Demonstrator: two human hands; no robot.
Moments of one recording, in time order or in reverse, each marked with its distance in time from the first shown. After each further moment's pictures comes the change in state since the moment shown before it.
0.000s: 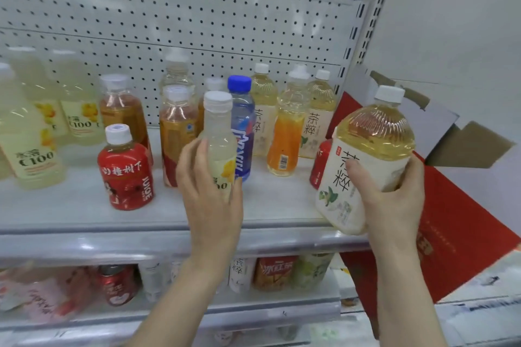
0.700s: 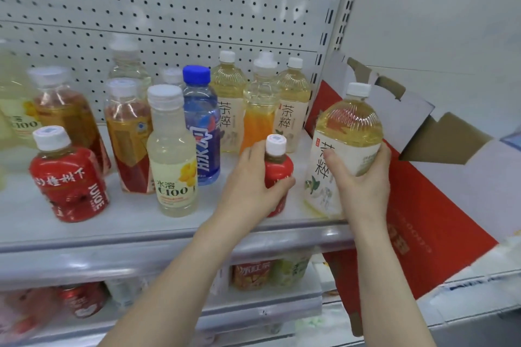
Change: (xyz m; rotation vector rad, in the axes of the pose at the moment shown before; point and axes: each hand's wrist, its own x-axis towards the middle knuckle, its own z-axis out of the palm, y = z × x) left_hand 0.018 0.040 0.081 -0.037 -0.741 -0.112; right_hand 0.048 0.038 0.002 -0.095 -0.048 -0.035
